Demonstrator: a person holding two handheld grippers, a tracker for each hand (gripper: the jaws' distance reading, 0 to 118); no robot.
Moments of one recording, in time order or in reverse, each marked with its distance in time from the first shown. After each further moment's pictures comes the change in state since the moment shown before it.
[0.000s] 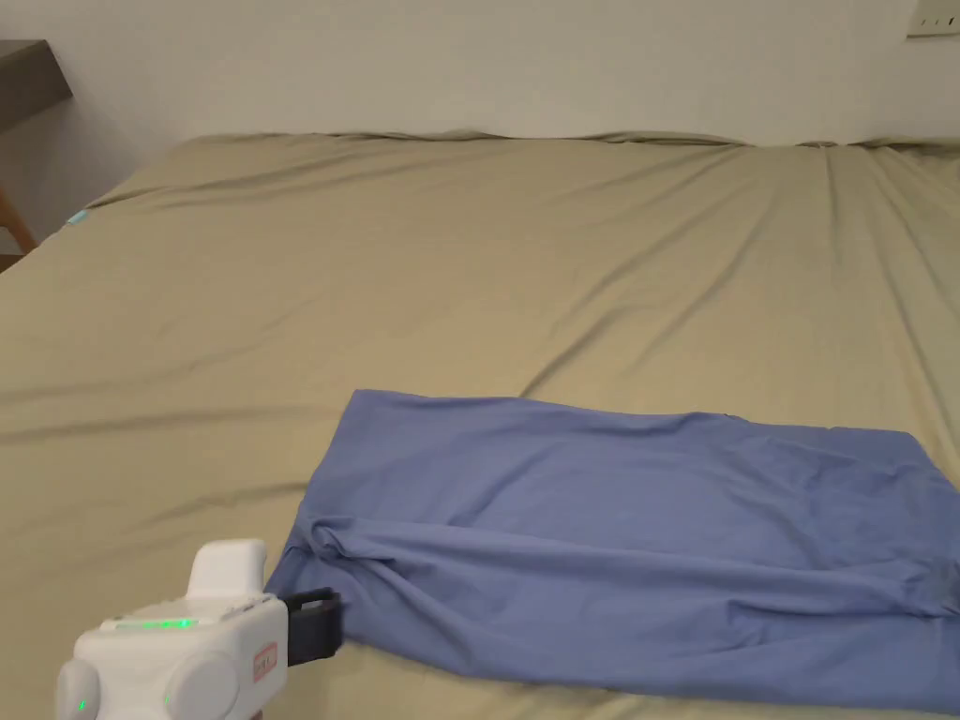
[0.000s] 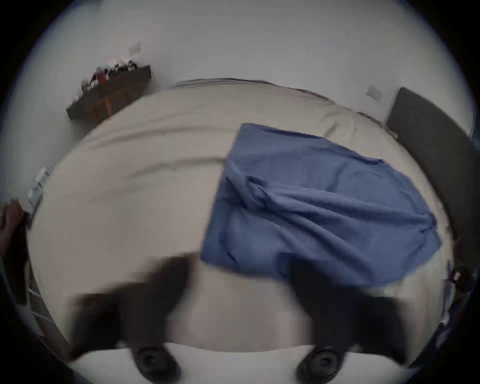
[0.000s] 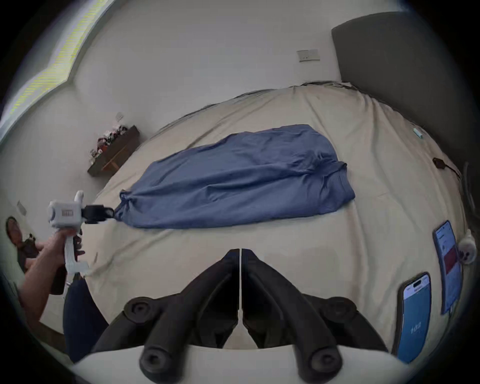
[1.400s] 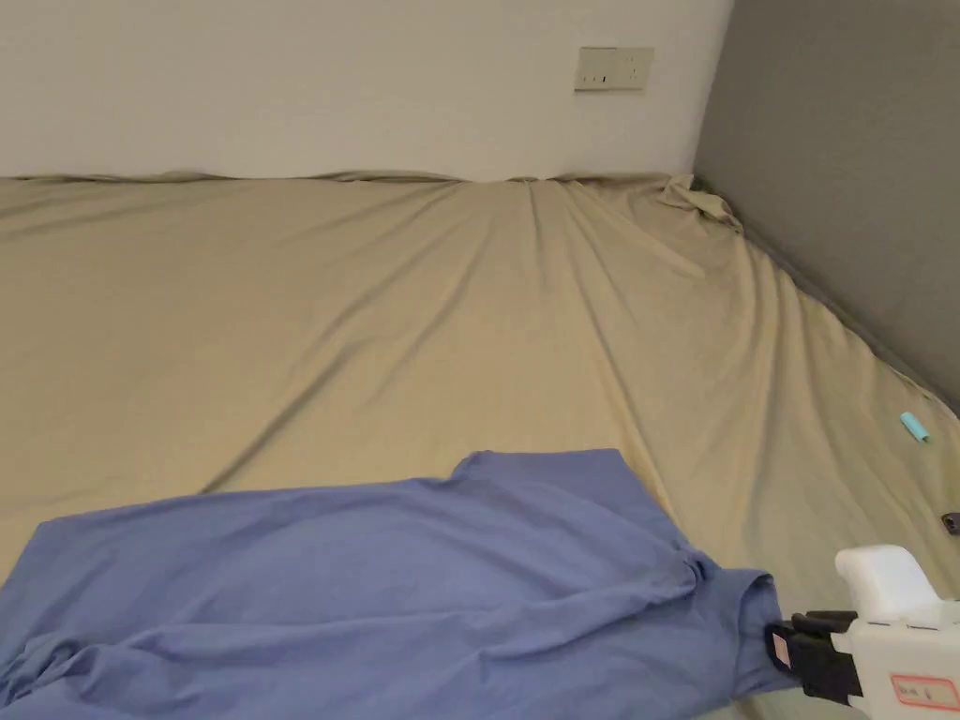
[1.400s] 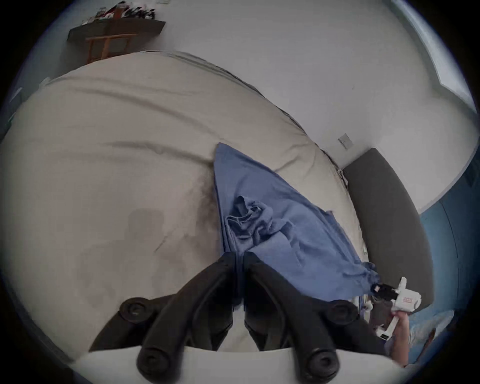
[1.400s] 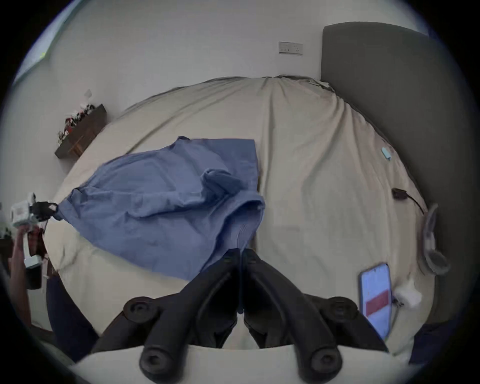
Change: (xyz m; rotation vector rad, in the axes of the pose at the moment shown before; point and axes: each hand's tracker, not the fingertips) left arm -0.070 -0.005 0.087 -0.044 -0.456 0.385; right arm 0.061 0.073 0.048 -0.153 -0.231 0.107
